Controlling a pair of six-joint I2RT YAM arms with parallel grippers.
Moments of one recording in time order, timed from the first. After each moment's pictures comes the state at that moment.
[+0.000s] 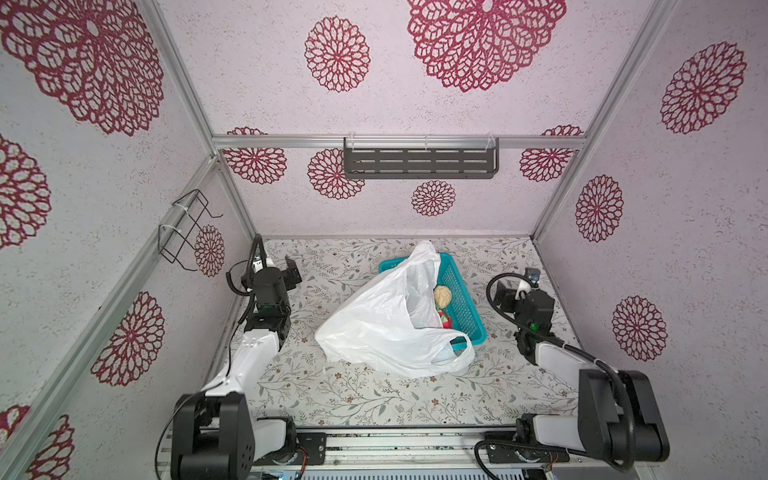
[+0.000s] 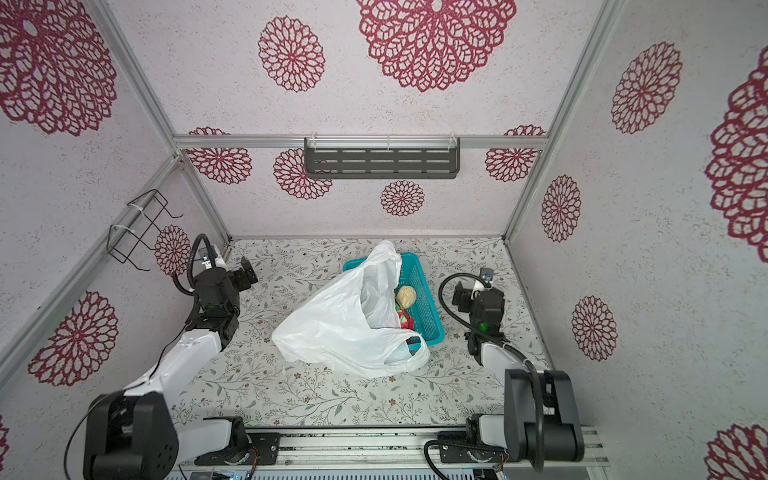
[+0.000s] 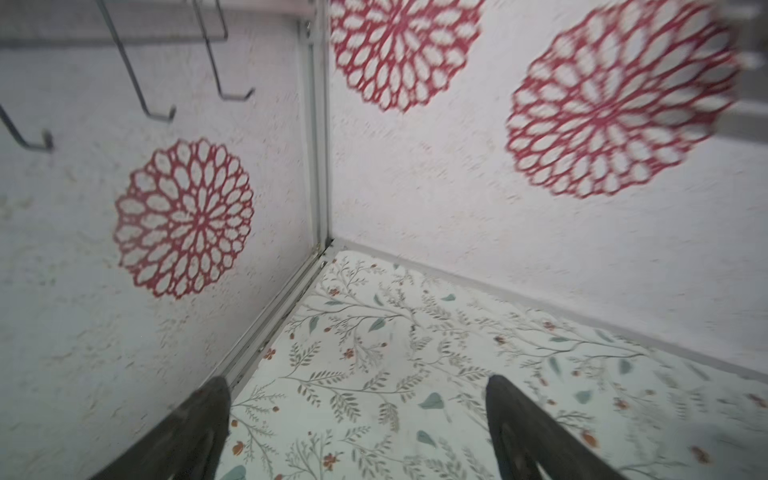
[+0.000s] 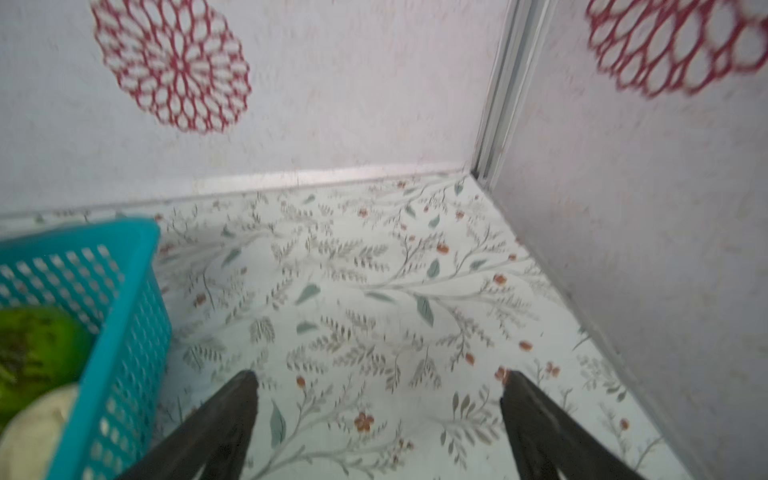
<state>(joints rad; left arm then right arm) -0.09 1.19 0.79 0.22 -0.43 -0.15 0.01 1.26 0.57 0.48 0.15 0.09</state>
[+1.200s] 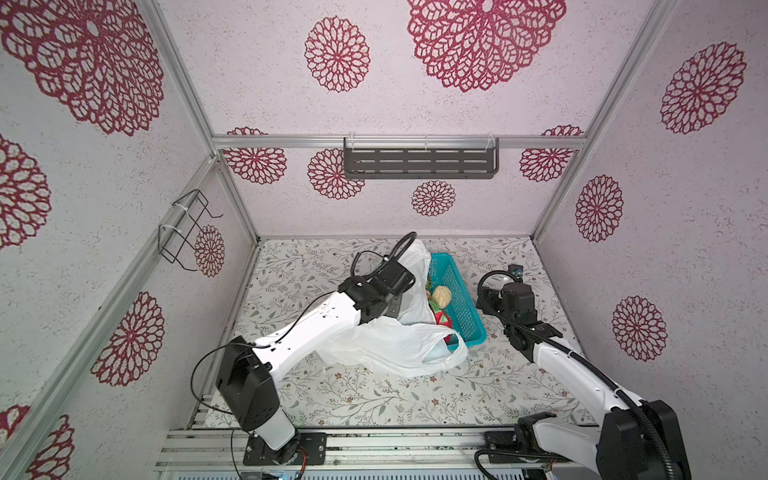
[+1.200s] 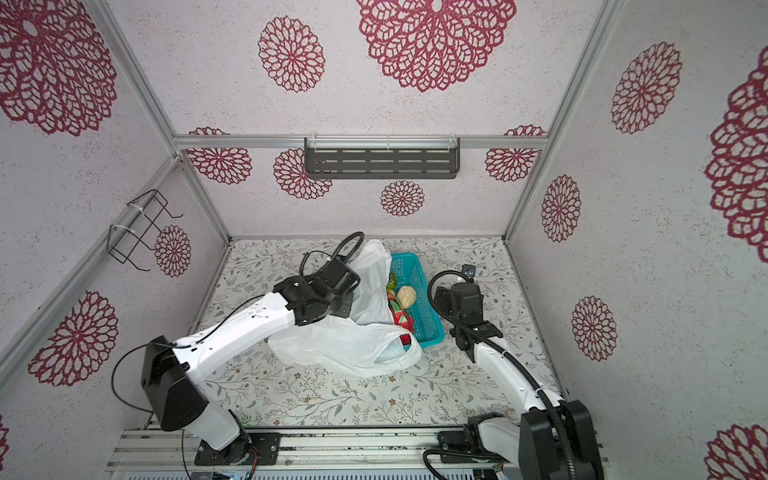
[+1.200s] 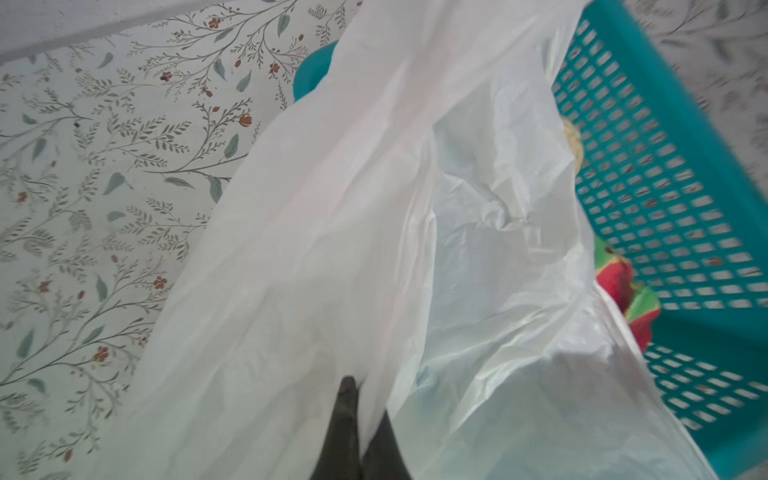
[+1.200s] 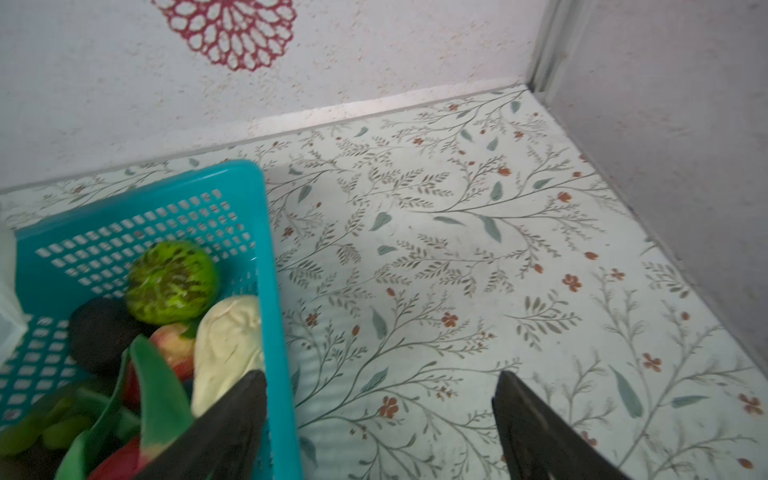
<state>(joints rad) -0.77 1.57 1.42 -0.82 -0.32 -0.46 0.28 1.16 0.69 -0.06 0.25 0.30</state>
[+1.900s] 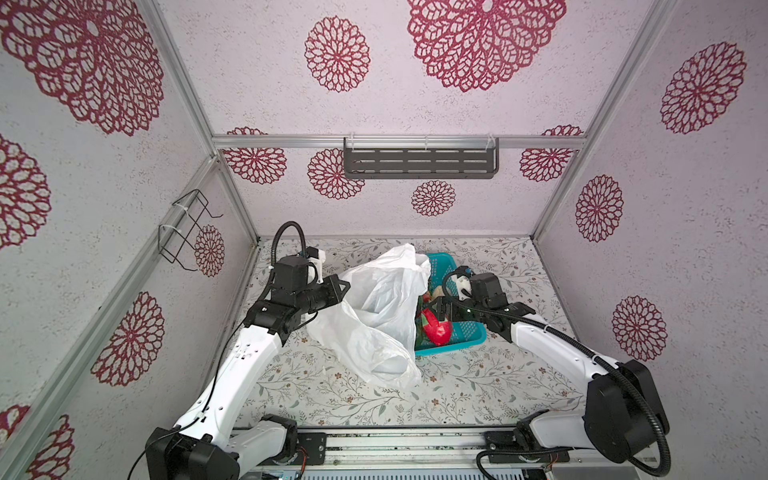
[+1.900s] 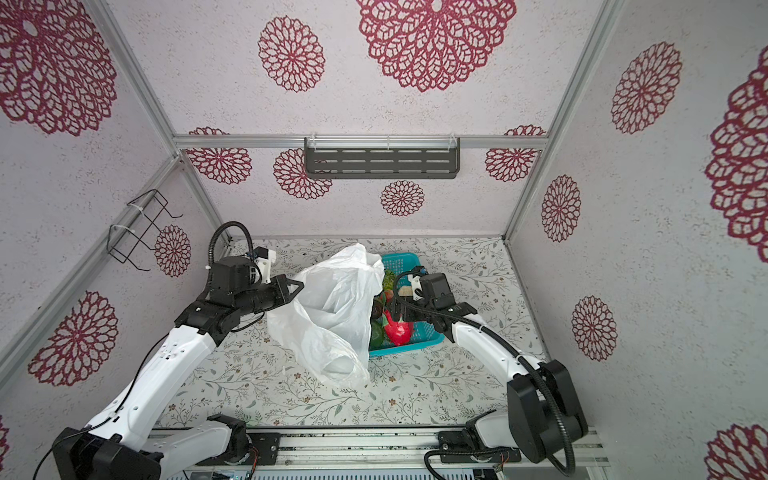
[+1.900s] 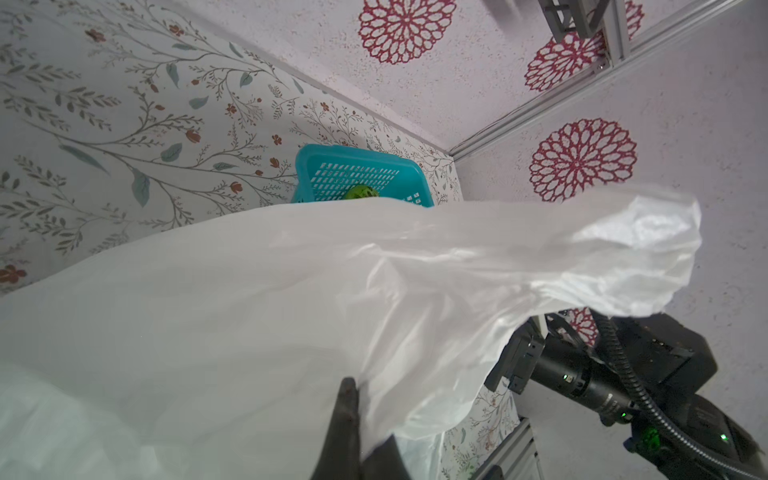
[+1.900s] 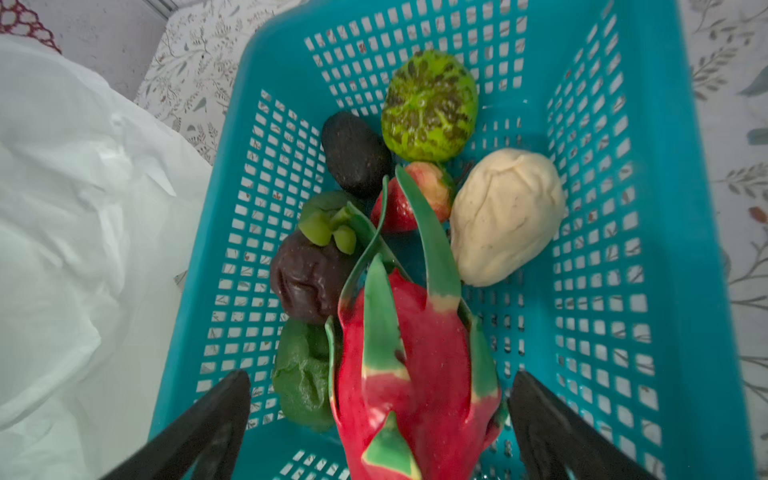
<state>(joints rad) -0.22 1.16 1.03 -0.45 0.42 -0.65 0.44 1.37 0.90 -0.30 -0.22 0.36</state>
